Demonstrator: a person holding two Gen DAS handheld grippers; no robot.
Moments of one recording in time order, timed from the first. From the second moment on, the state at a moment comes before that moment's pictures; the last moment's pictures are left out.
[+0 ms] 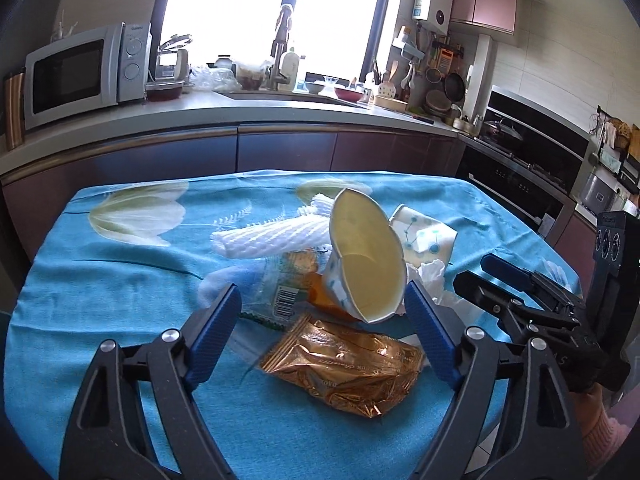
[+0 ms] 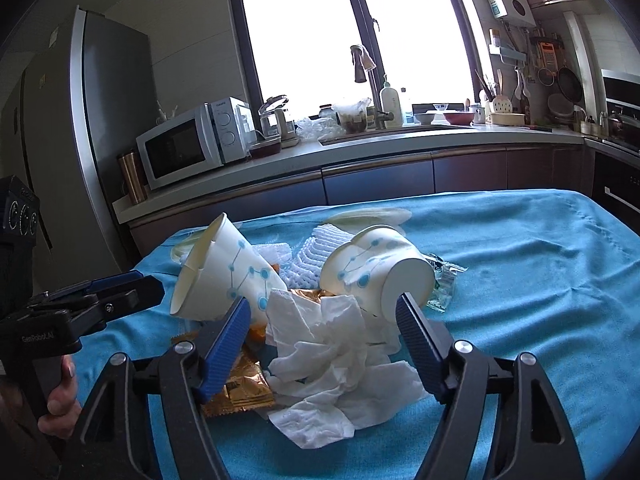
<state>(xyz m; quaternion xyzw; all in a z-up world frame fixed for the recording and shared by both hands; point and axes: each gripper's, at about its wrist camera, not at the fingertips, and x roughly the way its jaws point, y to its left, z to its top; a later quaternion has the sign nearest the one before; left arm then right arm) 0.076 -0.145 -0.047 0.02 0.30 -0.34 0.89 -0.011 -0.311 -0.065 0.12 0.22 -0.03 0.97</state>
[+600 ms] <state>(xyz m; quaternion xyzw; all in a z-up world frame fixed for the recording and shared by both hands) 0.092 -0.169 -0.060 0.00 0.34 -0.36 0.87 0.008 -0.310 -0.082 0.12 0.28 0.01 0.95</state>
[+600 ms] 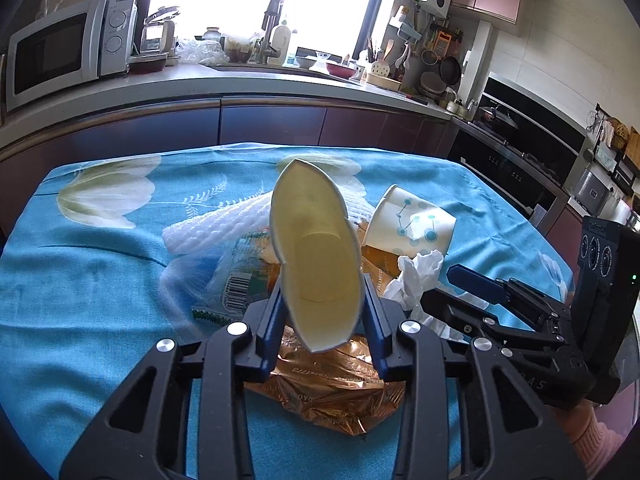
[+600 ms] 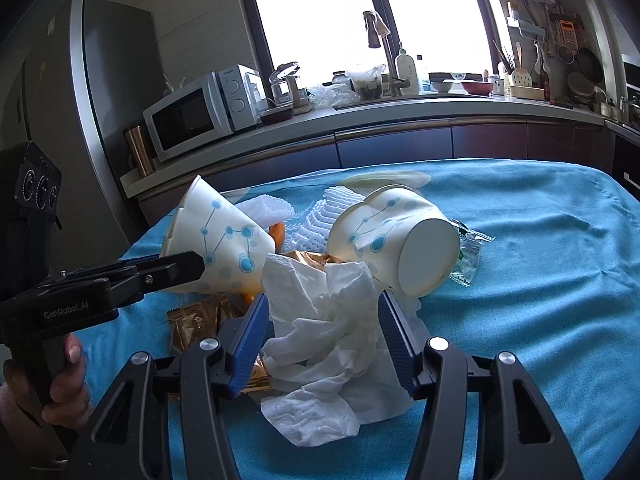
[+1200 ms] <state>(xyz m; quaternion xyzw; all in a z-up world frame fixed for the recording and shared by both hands) 0.066 -0.088 -0.035 -0.04 0.30 -0.36 0.88 0.008 -0.303 -0.076 0.12 0.29 0.01 0.95</state>
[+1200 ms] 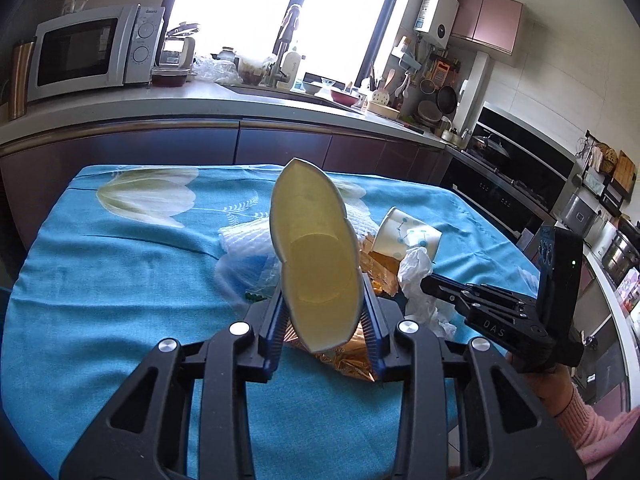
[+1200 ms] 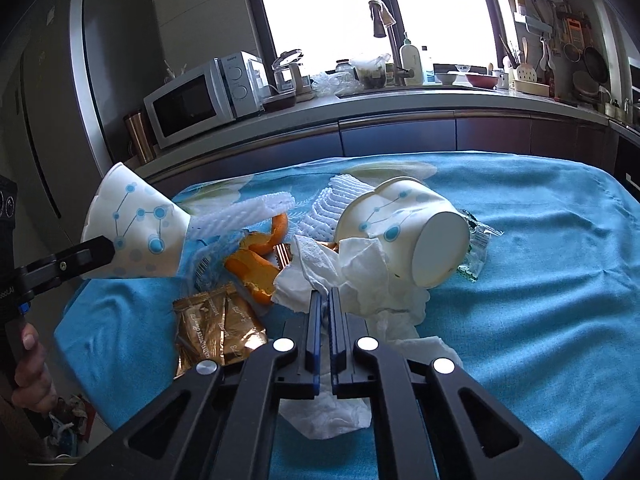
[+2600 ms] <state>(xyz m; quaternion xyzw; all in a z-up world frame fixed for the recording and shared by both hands) 0.049 0.236 -0.050 -0.10 0.29 -0.02 0.95 0.110 -0.018 -0.003 0.13 0.29 0.48 0.82</state>
